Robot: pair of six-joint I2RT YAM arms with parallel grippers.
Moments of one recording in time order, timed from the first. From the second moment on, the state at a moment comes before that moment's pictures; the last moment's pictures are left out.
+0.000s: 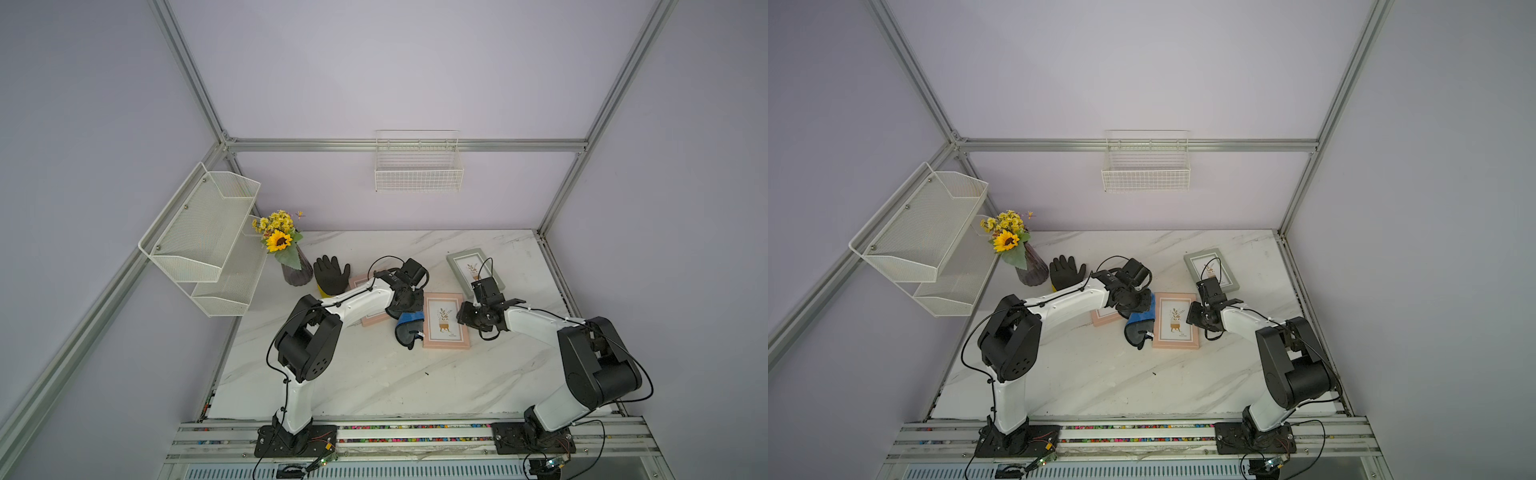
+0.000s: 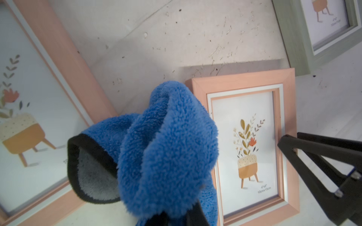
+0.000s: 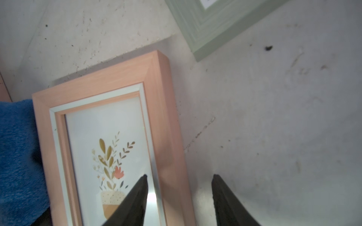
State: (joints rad) left arm -0.71 1.99 1.54 -0.65 -0.04 -0.59; right arm 0.30 1.61 0.81 -0.27 -0.05 0.60
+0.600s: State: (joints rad) left arm -0.72 2.18 1.79 -0.76 -0.05 -0.56; right arm 0.33 1.65 0.82 -0.20 0.00 0.61
